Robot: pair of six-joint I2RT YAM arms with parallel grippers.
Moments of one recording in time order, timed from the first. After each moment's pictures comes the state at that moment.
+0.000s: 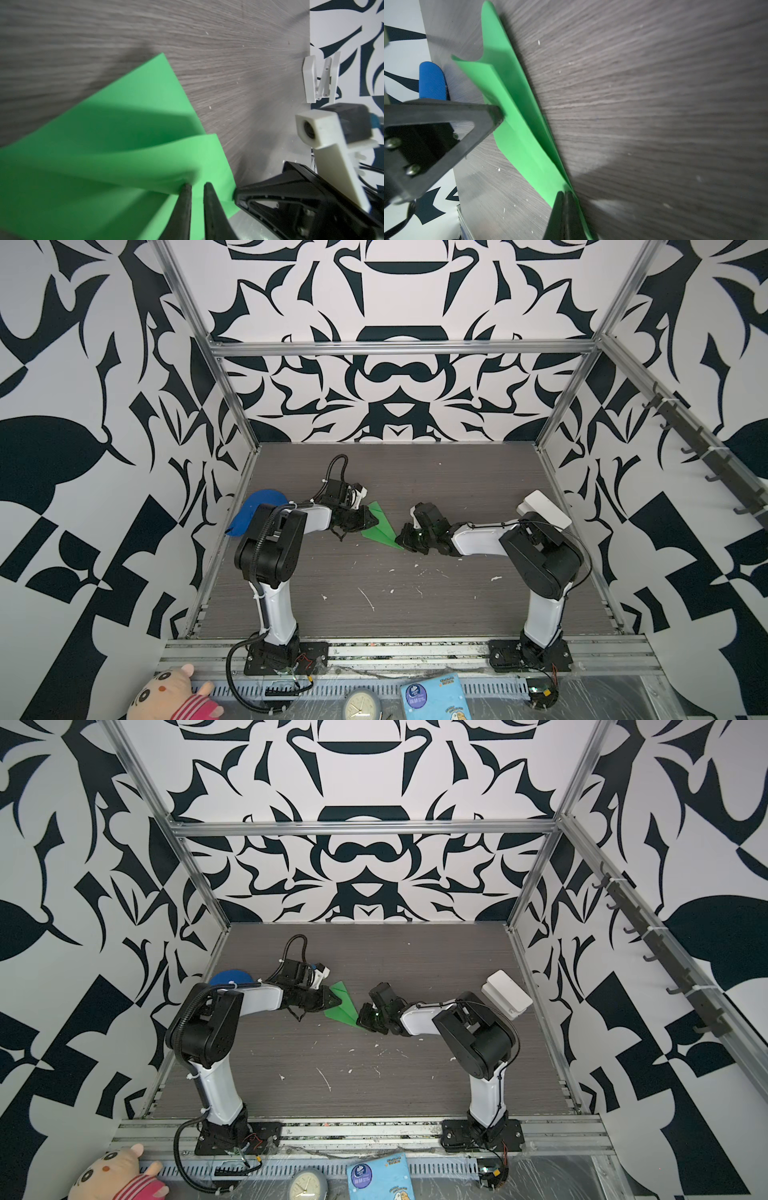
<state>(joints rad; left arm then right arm) -0.31 1.92 1.01 -0.07 0.65 -0.39 0.69 1.89 0.93 0.13 -0.28 0.99</state>
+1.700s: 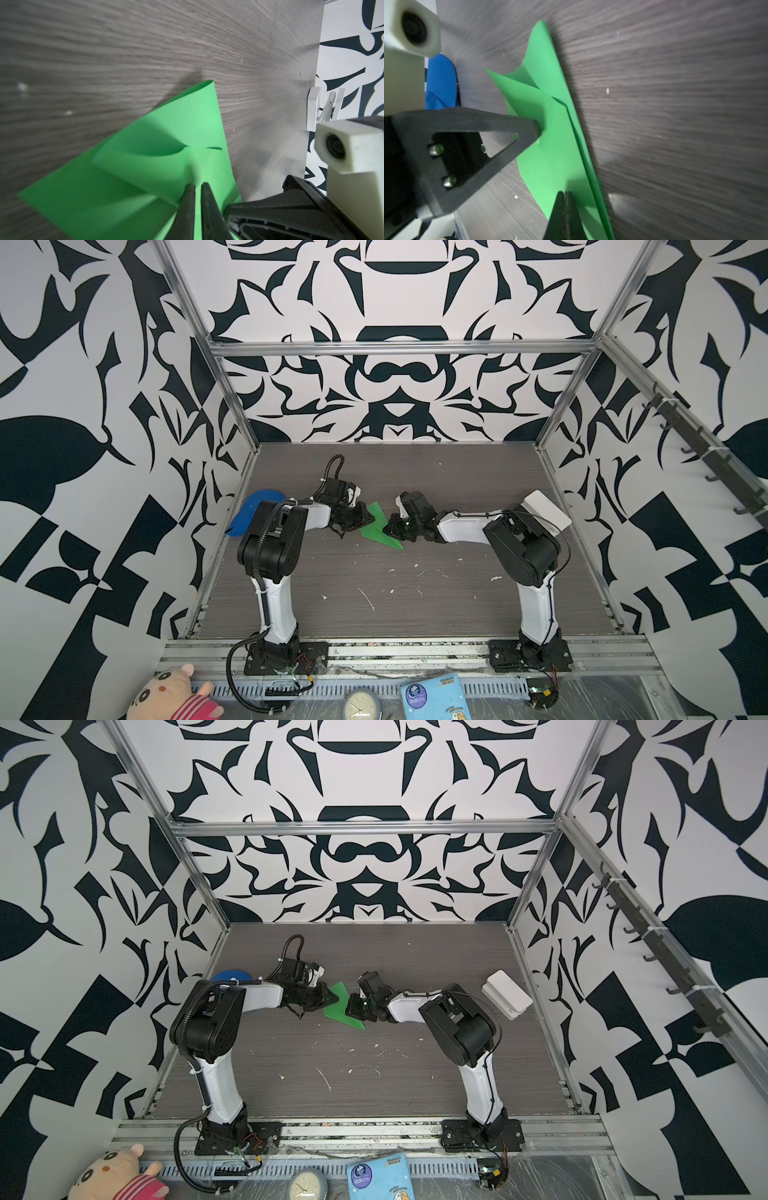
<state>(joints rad) -0.29 1.95 1.03 -0.05 0.61 -0.54 0.70 2.04 1.17 0.07 -0.33 0.89</state>
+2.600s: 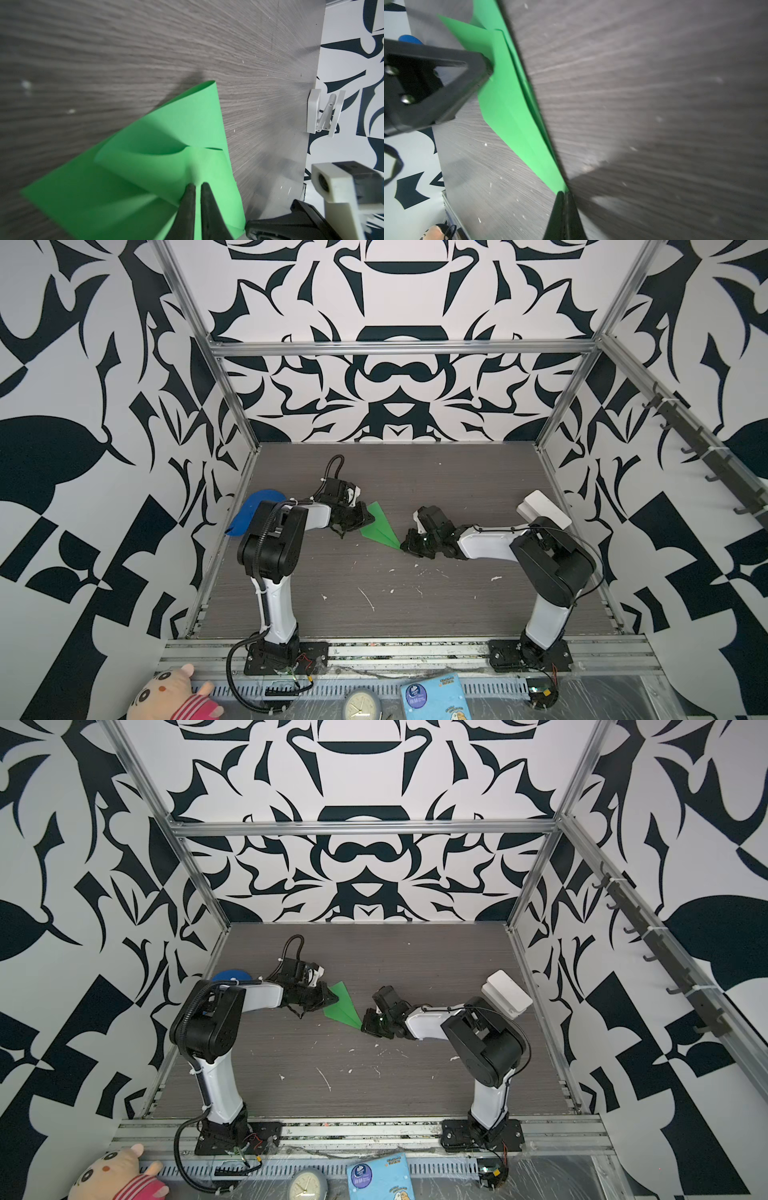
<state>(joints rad) -0.29 1.95 1.03 -0.05 0.60 -0.55 0.69 1.83 0.92 0.04 -0.29 0.92</state>
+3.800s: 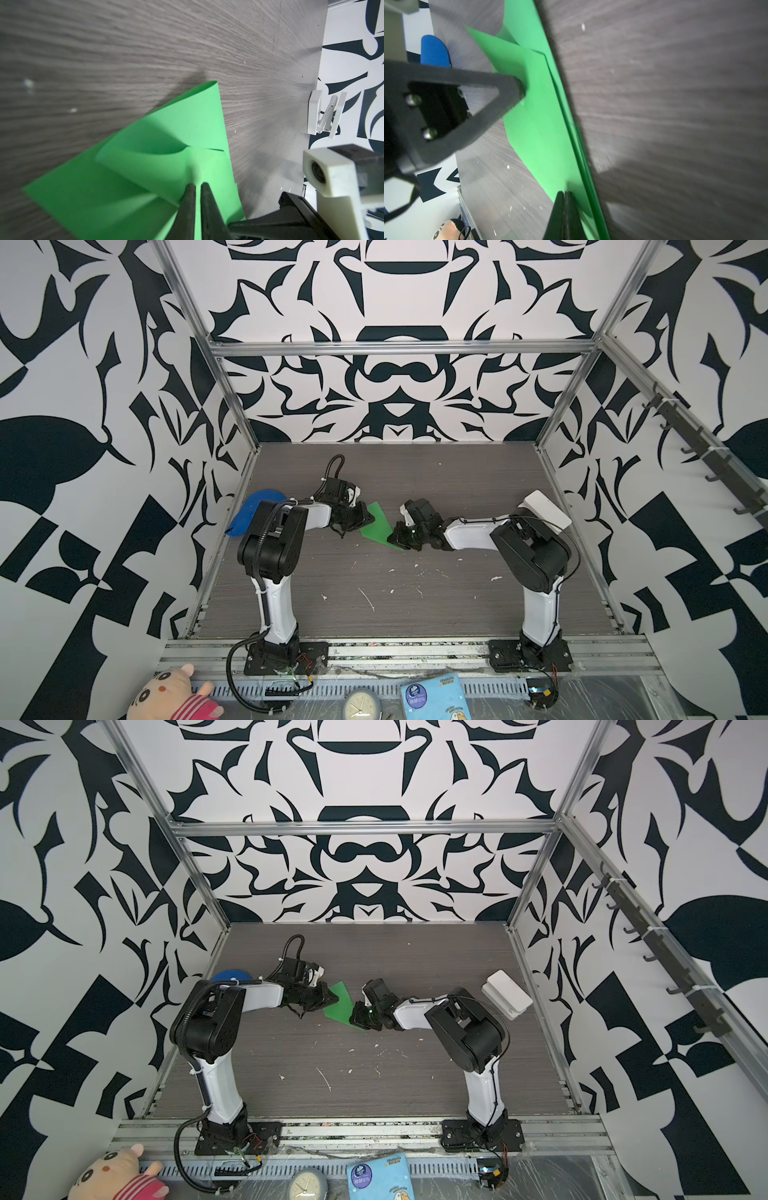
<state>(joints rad) -0.29 1.95 1.04 -0.06 0.59 -0.55 0.70 1.94 1.00 0.11 -0.36 0.92</state>
